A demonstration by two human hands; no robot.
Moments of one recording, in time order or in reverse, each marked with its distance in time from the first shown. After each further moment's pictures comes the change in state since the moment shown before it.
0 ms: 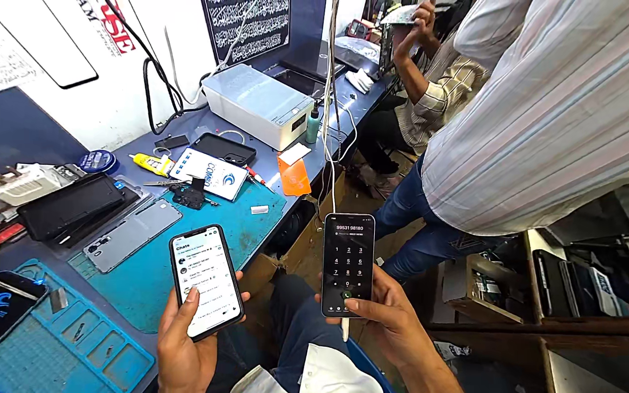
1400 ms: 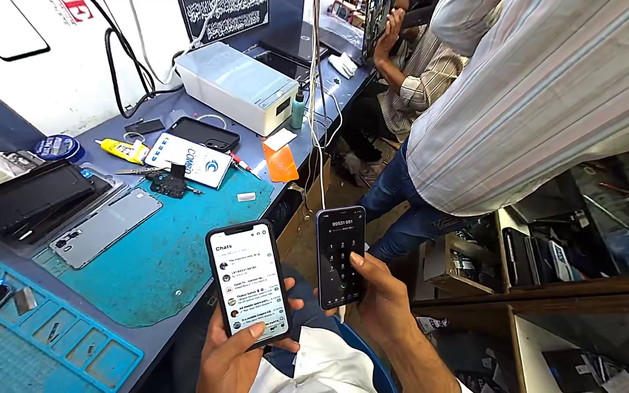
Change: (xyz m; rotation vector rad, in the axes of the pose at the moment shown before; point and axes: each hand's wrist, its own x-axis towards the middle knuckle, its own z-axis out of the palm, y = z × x) left_hand -0.045 -0.030 0.029 -0.482 -0.486 -0.196; right_hand -0.006 0.004 0.016 -0.044 0.218 0.040
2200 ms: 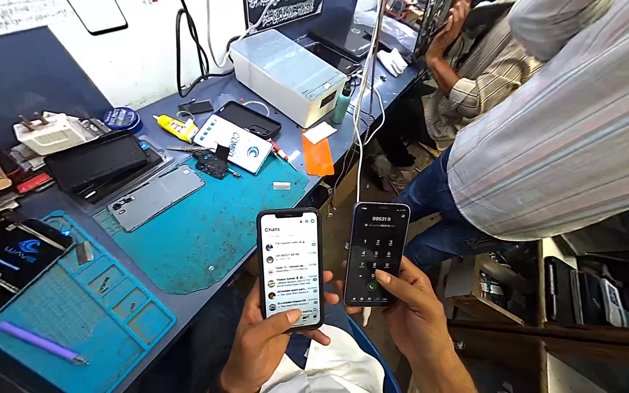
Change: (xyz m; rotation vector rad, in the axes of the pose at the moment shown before) left_hand 0.004 -0.003 0.003 0.012 -0.063 -0.015; right_hand -0.002 -0.002 0.007 -0.021 -0.055 -0.097
